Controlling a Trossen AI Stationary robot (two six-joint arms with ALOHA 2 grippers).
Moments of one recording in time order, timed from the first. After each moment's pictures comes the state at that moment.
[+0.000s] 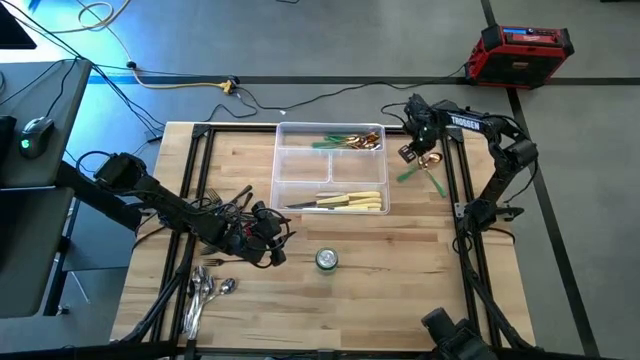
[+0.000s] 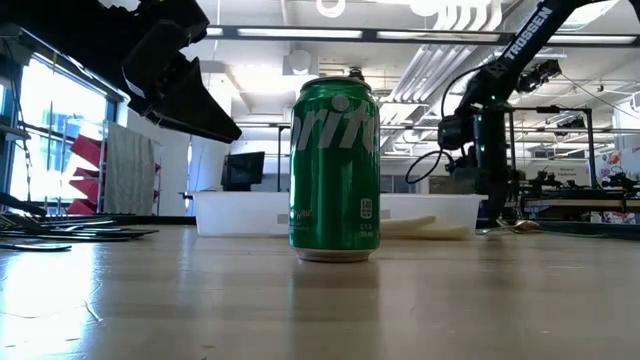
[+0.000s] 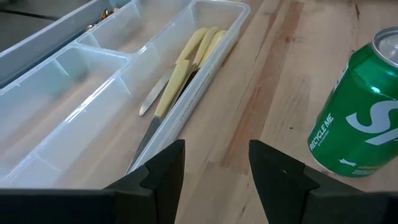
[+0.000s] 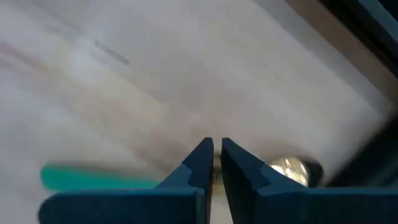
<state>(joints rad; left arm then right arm) -0.45 1.41 0.62 0.07 -0.79 -0.46 -1.04 1.74 1.10 -0.91 0.05 -0.11</state>
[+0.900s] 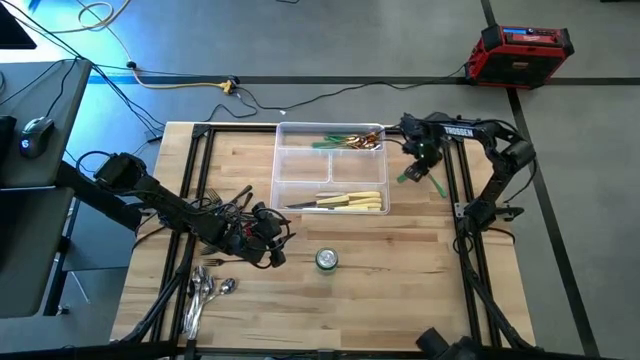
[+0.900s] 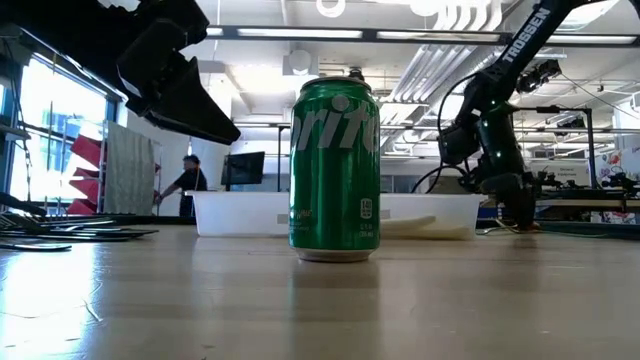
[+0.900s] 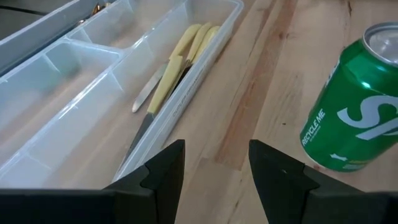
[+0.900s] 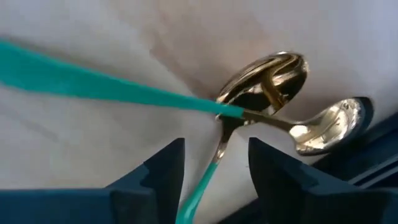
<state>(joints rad) -0.45 1.41 0.62 0.07 -0.76 -0.47 -0.95 1.74 0.97 -0.99 0.15 -0.15</state>
